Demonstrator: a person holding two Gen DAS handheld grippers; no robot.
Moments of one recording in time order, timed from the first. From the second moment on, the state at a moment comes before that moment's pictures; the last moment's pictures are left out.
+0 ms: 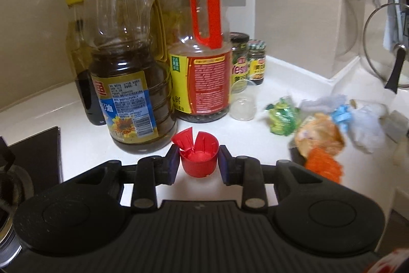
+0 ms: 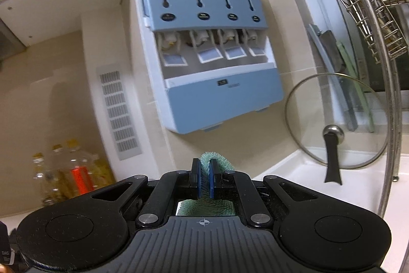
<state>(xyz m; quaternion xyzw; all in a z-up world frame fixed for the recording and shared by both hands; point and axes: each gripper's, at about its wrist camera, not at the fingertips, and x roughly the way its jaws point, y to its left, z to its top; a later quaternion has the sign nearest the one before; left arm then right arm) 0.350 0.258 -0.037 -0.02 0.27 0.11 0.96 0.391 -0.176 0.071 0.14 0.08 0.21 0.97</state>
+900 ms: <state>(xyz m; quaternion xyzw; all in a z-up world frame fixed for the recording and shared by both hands) 0.153 0.104 -0.043 -0.07 0.30 0.04 0.95 0.248 -0.176 0.023 0.14 0.21 0.43 0.87</state>
